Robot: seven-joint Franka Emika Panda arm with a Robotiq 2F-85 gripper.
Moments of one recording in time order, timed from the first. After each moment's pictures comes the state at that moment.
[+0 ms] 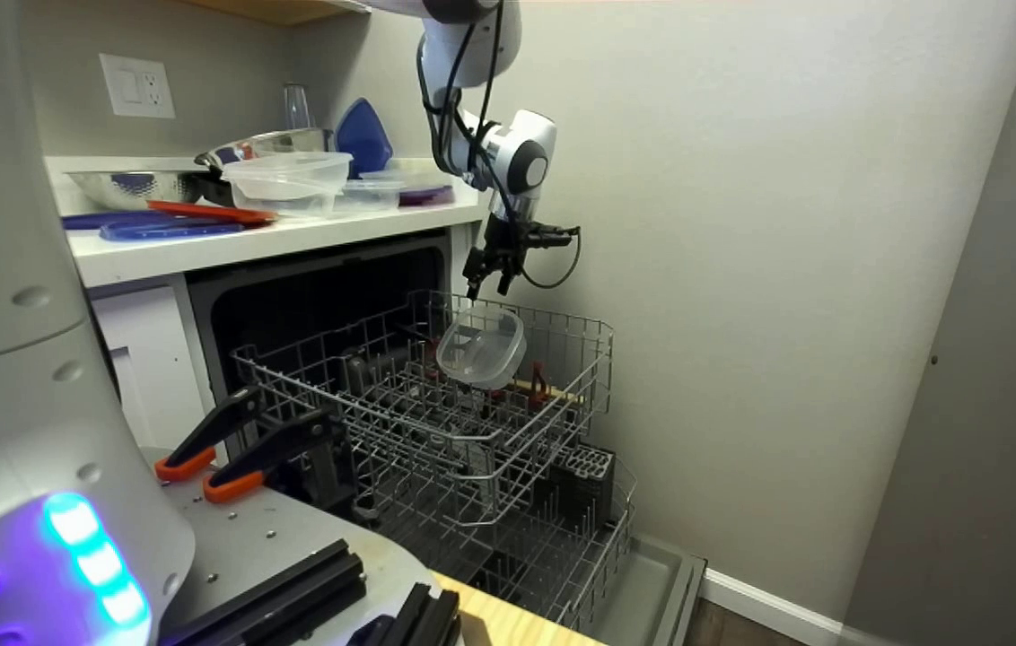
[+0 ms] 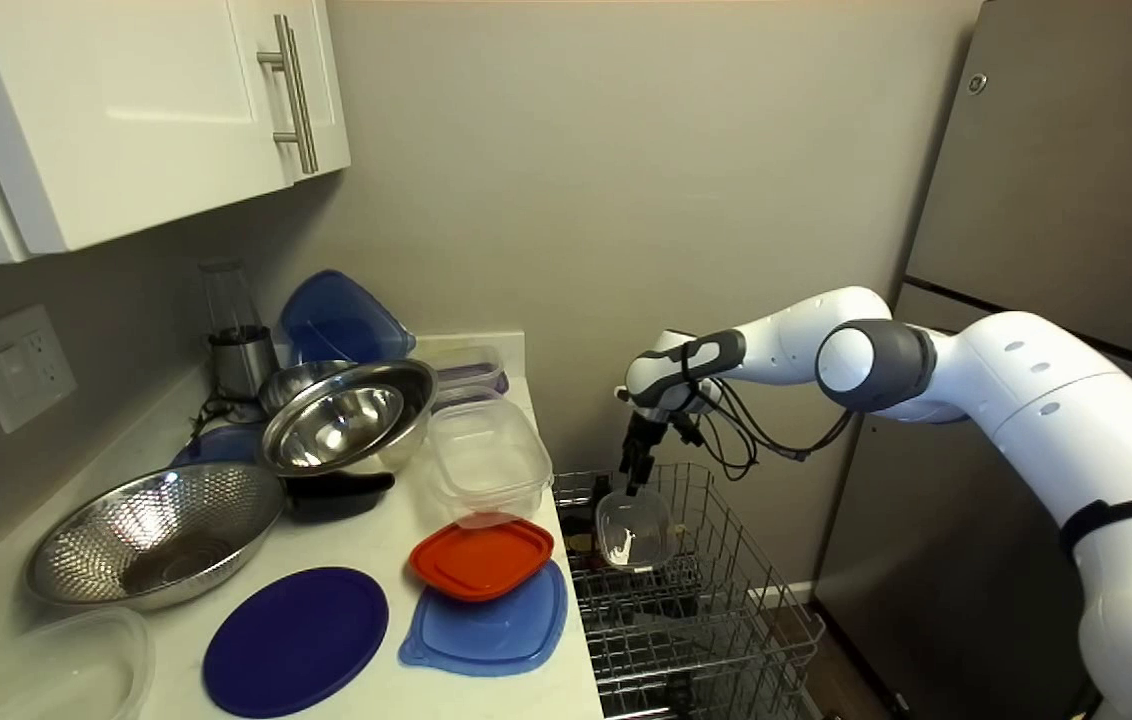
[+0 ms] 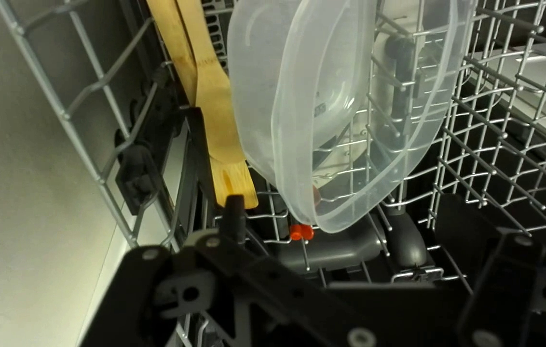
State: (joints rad) arm -0.09 1.15 0.33 -1.12 0.00 2.25 -1.28
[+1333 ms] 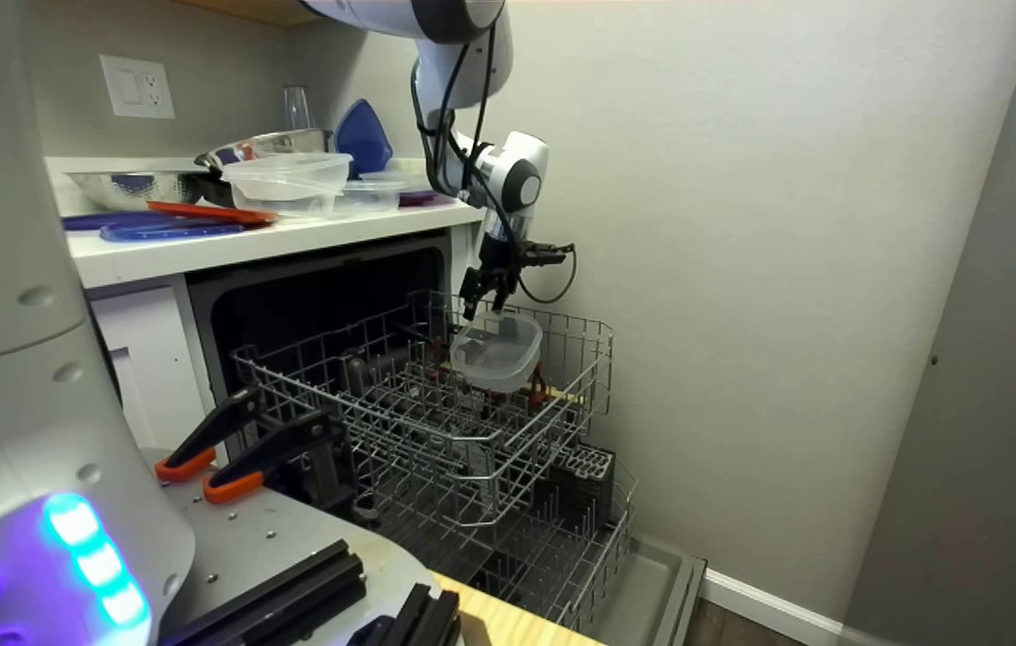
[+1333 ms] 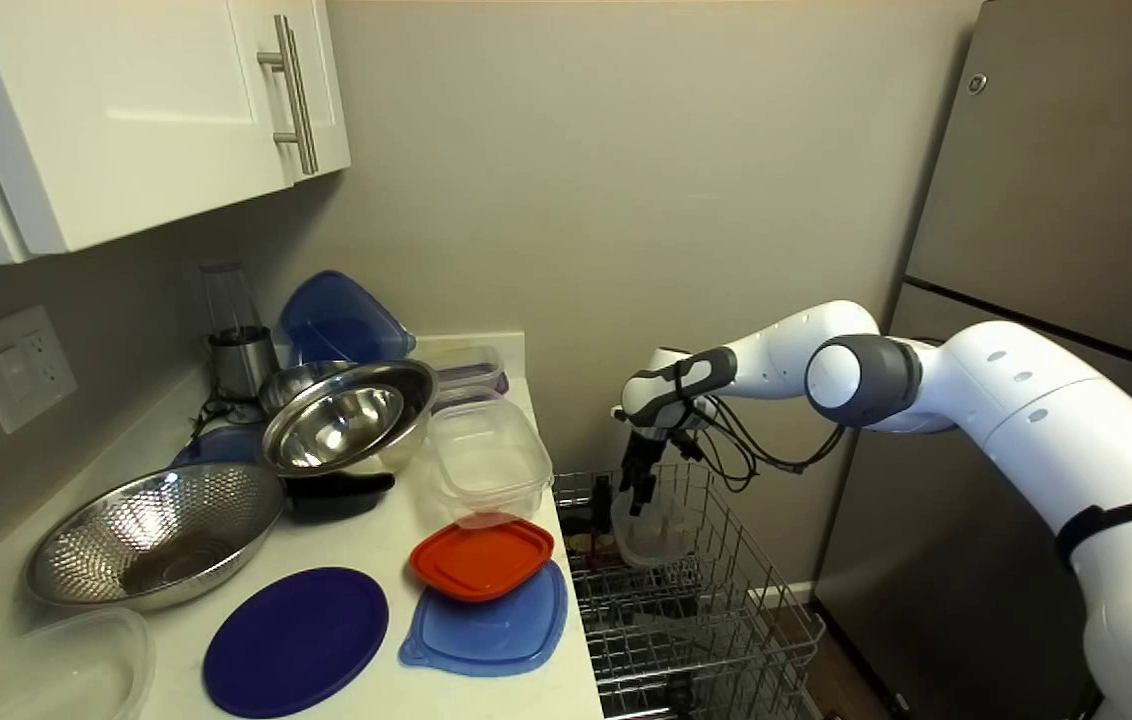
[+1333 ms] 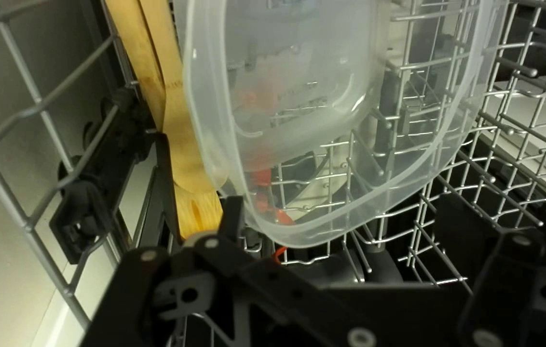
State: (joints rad) arm -0.05 1.19 0.29 -1.11 0.00 2.24 -1.33
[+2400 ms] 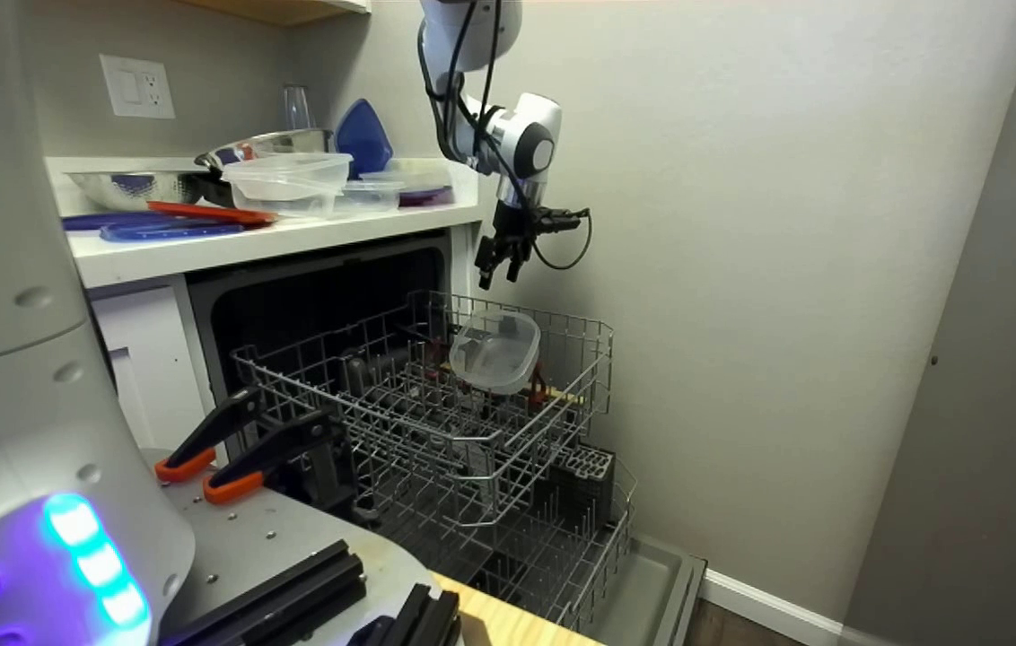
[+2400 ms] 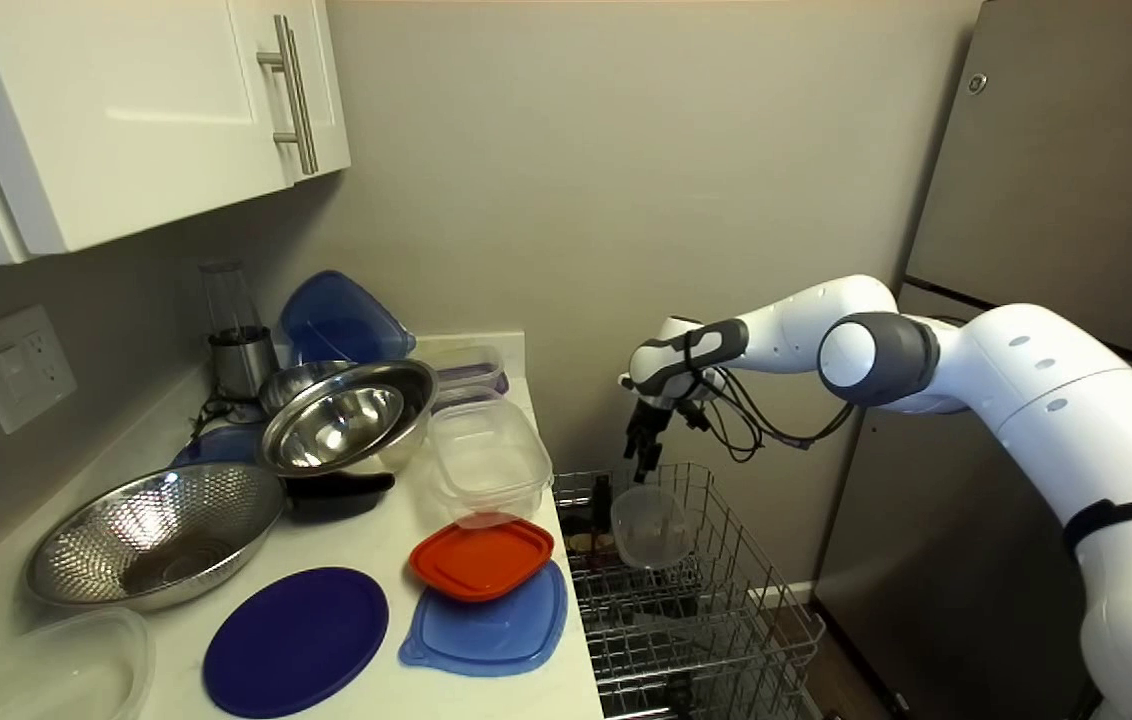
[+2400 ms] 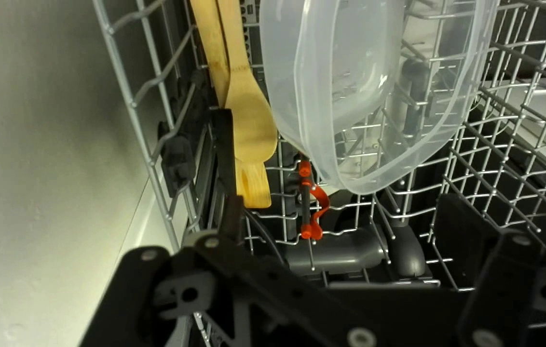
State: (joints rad) arm -0.07 1.11 0.28 -1.12 0.01 2.24 -1.36
